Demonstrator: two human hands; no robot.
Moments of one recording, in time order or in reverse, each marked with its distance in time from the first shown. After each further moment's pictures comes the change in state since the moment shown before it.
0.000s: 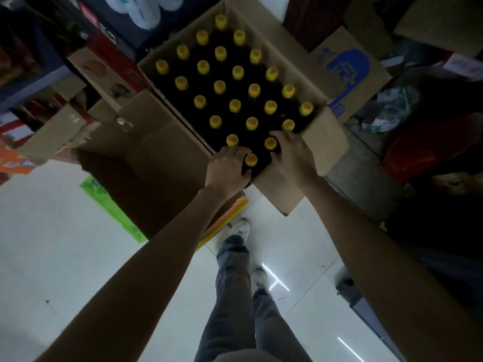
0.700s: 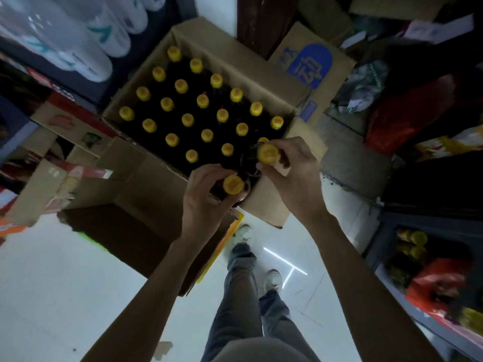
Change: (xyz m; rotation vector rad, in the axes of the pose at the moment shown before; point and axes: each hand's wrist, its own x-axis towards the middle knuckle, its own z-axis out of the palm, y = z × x) left_hand -0.006 0.009 -0.049 -0.579 0.329 0.269; right_hand -0.026 -0.032 -0.074 0.499 0.409 0.147
